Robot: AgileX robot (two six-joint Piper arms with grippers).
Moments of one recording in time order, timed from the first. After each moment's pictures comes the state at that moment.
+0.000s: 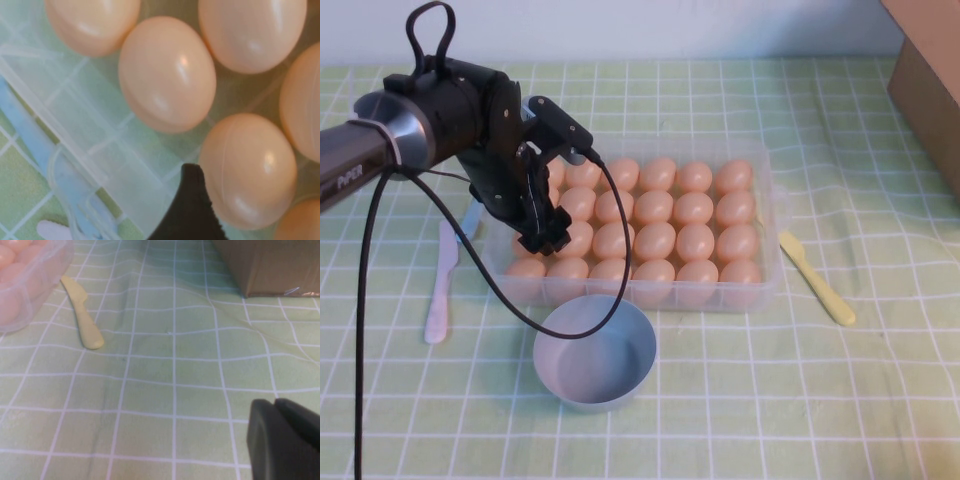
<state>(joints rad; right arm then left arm) 0.01 -0.01 0.03 0.12 0.40 -0.10 -0.39 2.02 -1.61 0.11 0.89 0.39</state>
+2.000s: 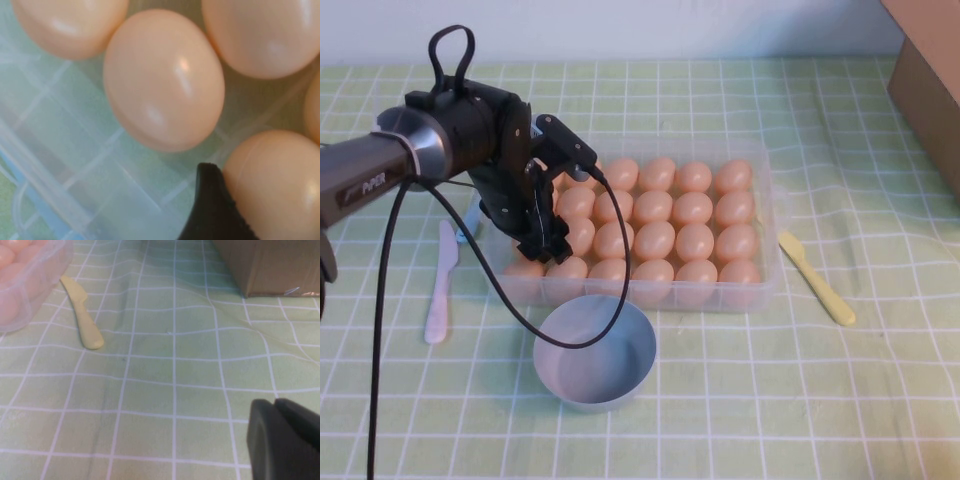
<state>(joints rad) 0.01 -0.01 0.03 0.12 0.40 -0.10 -0.39 2.08 -1.61 0.13 0.85 0.39</state>
